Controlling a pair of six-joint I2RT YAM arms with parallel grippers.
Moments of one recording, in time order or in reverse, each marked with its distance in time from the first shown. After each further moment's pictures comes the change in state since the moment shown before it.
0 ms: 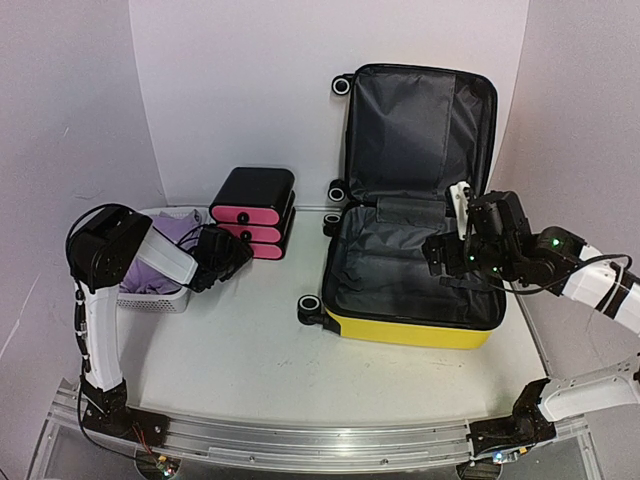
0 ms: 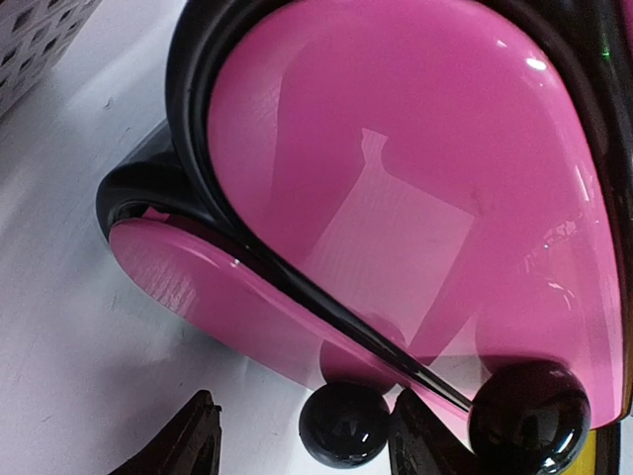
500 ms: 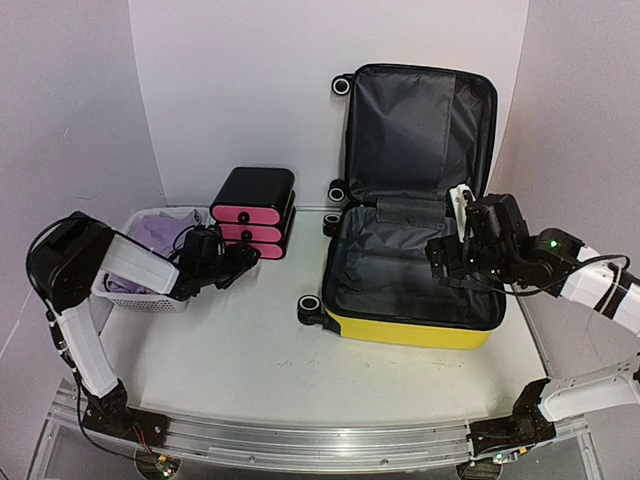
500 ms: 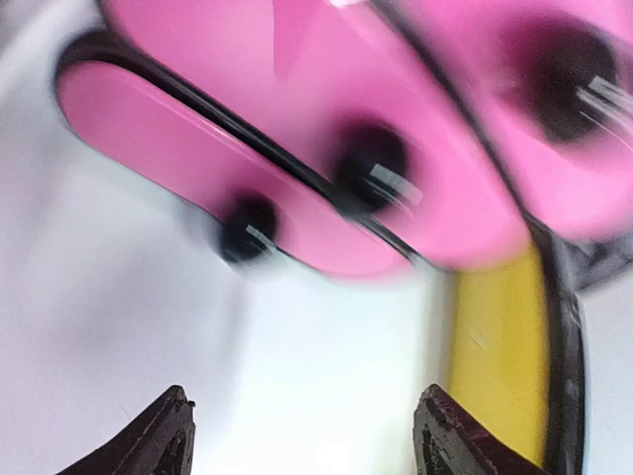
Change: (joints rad) left arm -0.043 -0.214 -0.168 -0.045 0.174 0.050; right arm 0.000 -0.006 -0.013 -0.005 0.037 -0.016
